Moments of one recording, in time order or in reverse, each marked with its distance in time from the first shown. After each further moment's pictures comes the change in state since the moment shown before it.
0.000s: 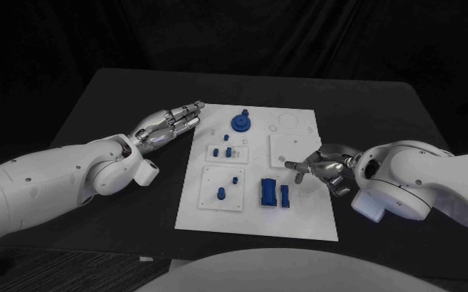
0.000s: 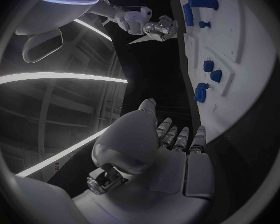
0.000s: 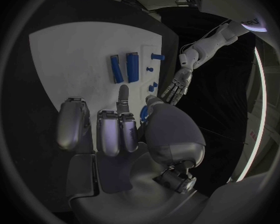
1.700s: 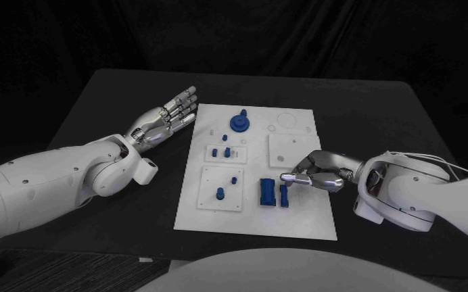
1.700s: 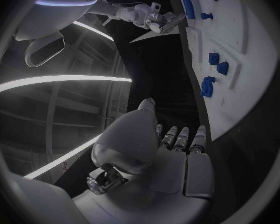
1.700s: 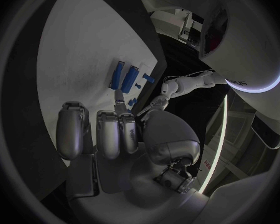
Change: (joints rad) left arm -0.001 -0.001 0.000 0.001 0.000 -0.047 0.067; left_hand -0.005 -0.005 -0.012 0.029 -0.012 -0.170 -0.241 -0.027 -0.022 0.000 -0.010 0.000 0.000 0.000 0.000 0.000 0.000 0.000 -0.004 -0.004 0.000 0.000; right arm -0.112 -0.012 -0.002 -0.077 -0.399 0.091 0.415; right_hand -0.093 0.145 -0.359 0.001 -0.212 -0.003 0.001 -0.342 -0.362 0.002 -0.012 0.000 0.000 0.002 -0.005 0.020 0.000 -0.016 0.005 0.002 0.102 0.000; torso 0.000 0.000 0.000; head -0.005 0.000
